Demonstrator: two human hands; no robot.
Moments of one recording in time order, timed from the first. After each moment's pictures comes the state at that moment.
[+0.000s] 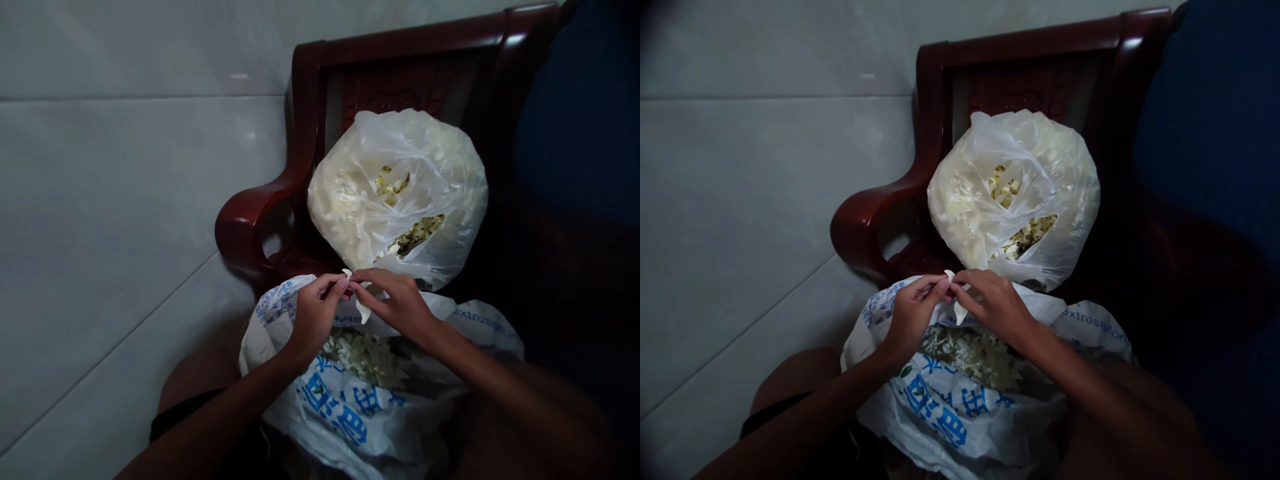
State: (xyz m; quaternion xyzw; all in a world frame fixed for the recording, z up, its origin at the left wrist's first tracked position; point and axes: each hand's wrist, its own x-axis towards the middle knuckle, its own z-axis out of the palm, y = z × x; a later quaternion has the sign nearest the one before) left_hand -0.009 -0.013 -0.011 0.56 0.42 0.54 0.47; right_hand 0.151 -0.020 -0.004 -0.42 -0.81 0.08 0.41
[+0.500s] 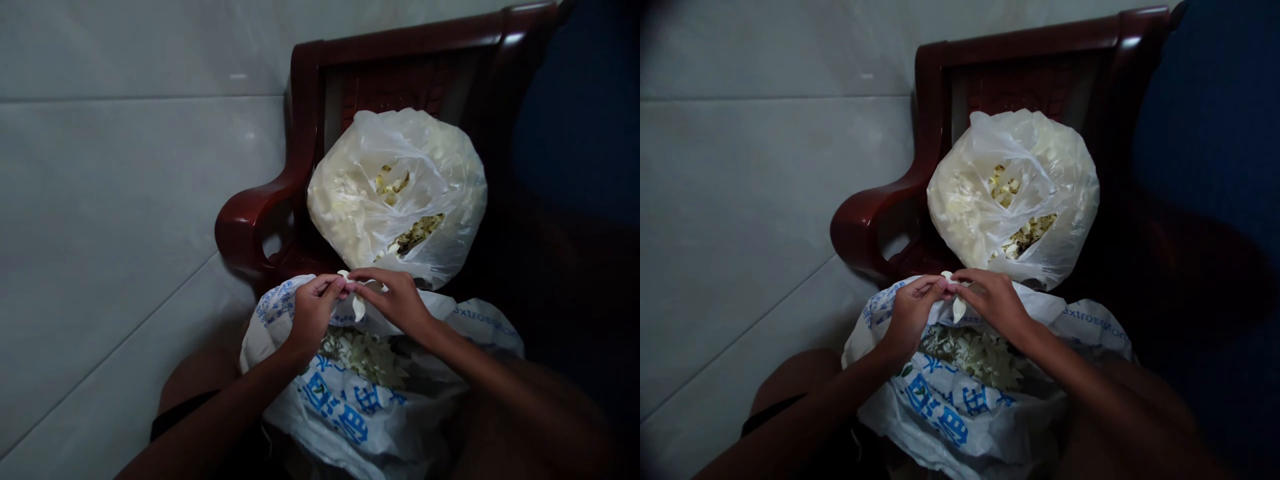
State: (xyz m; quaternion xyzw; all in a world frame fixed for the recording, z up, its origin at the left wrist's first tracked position) left_hand -0.012 -0.009 -0.019 0.53 0.41 0.54 0.51; right_hand 0.147 -0.018 -0.004 -0.47 -0.75 0.17 0.44
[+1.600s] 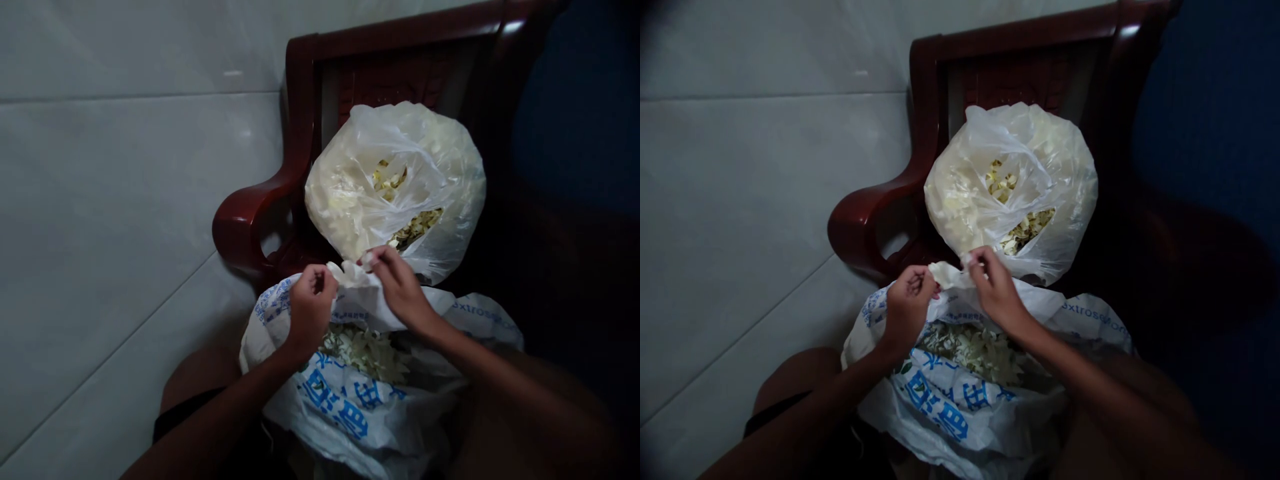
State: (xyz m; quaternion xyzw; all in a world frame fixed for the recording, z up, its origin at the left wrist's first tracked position) left_hand -0.012 -0.010 -0.011 0.57 0.48 0.56 0.36; right_hand 0.143 -0.015 0.002 -0.46 -0.66 0.25 0.55
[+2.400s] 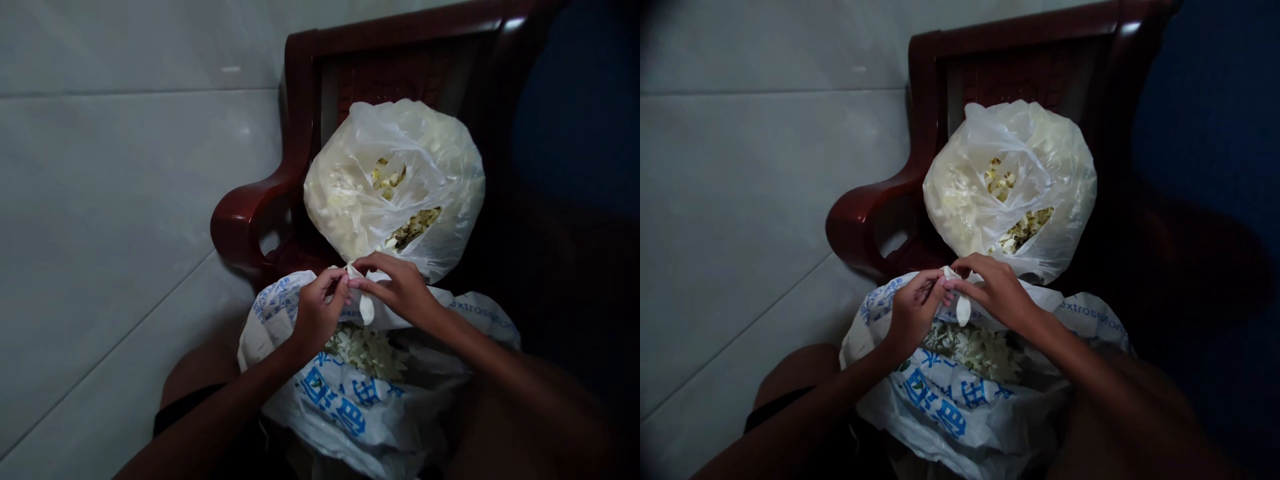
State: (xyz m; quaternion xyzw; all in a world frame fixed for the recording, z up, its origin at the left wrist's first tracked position) left_hand -0.006 -0.024 -0.006 0.63 0.39 0.52 0.43; right_hand 0.160 -0.018 0.012 -0.42 -0.81 0.10 0.40
